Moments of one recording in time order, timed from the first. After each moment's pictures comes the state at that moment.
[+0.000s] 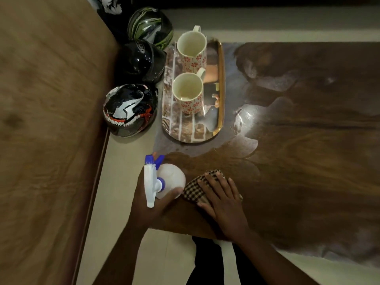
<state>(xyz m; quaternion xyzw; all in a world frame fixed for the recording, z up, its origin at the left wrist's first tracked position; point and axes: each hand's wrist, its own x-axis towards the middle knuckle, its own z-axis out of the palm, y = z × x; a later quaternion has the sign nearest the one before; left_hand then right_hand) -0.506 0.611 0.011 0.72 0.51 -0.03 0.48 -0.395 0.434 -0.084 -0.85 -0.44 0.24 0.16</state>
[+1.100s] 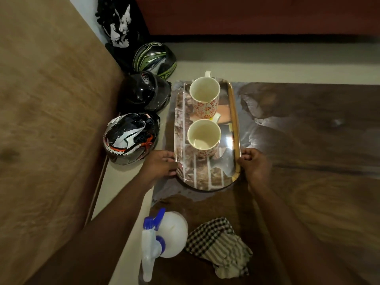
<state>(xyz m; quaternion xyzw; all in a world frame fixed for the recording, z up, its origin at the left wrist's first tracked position) -0.348 0.749 -0.040 0.62 0.50 -0.09 0.60 -0.203 0.544 -0.081 -0.81 0.06 0.27 0.51</state>
